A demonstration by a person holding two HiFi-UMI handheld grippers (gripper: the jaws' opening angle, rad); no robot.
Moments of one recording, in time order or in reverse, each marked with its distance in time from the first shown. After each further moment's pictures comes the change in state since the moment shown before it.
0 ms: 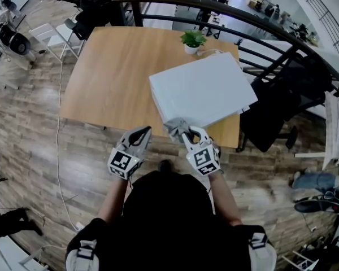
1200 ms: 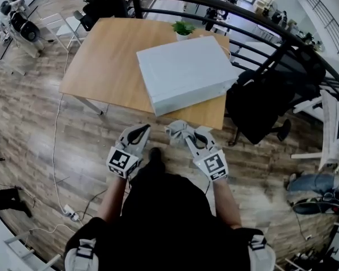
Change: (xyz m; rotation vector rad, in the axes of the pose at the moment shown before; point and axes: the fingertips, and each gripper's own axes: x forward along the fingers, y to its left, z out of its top) left arm -0.038 -0.179 0.001 0.025 -0.022 0.076; right arm -0.198 0.034 -0.049 0.109 -0.186 0.092
